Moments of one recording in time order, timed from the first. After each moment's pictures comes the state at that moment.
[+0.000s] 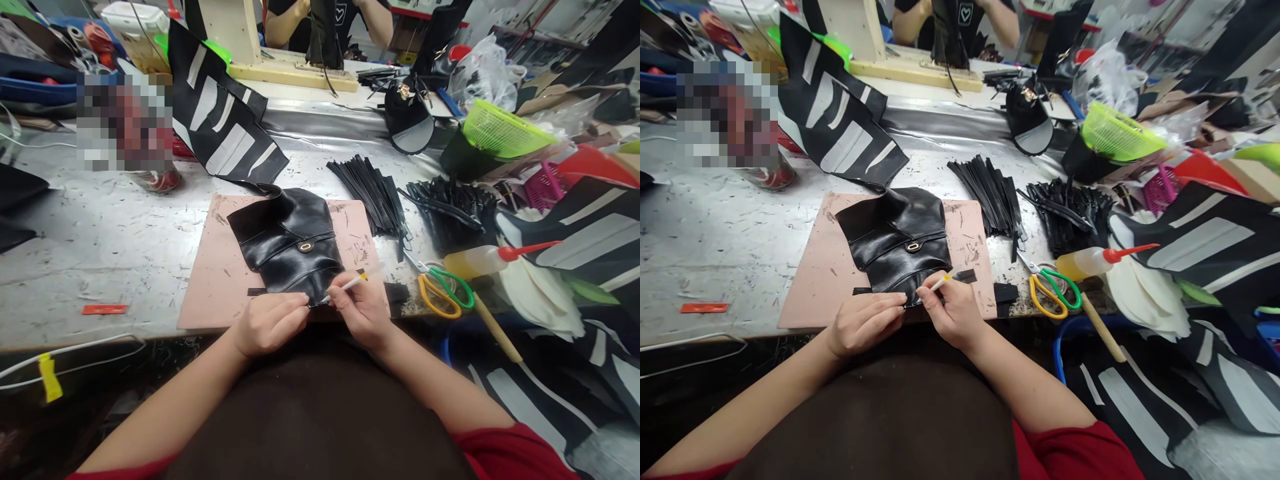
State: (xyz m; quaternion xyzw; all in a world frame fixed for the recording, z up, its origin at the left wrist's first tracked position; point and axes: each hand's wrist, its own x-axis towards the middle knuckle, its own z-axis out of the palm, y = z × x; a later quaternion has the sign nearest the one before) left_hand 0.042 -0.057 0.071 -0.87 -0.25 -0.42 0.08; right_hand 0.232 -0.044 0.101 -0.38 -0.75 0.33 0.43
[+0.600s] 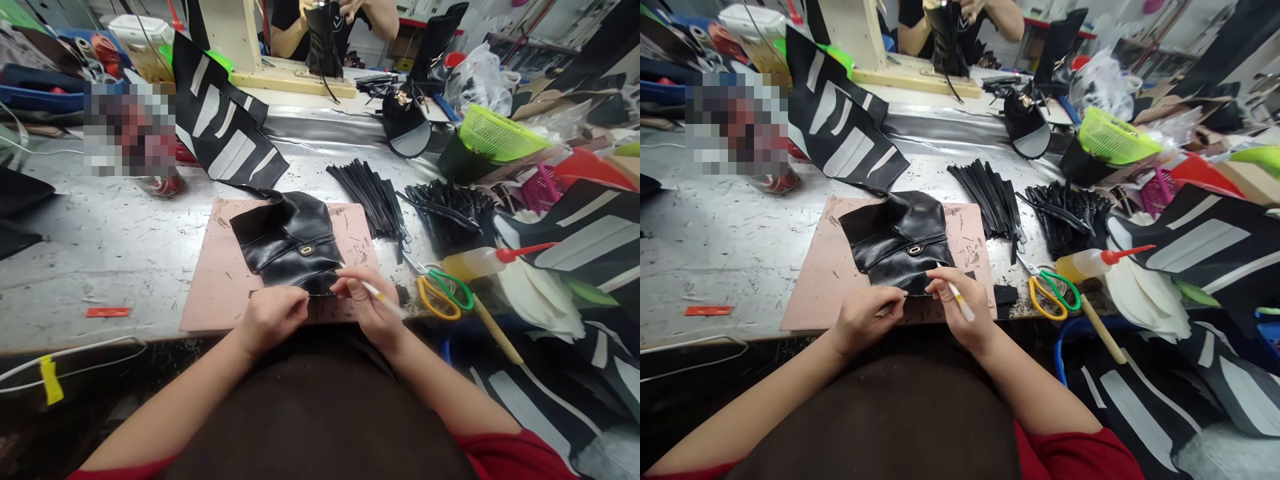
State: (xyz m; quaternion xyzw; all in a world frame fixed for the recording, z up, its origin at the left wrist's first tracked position) left_hand 0.052 -0.056 0.075 -0.81 -0.39 -0.44 0.00; right_hand 0.239 -0.044 0.103 -0.37 -0.72 0.33 0.49
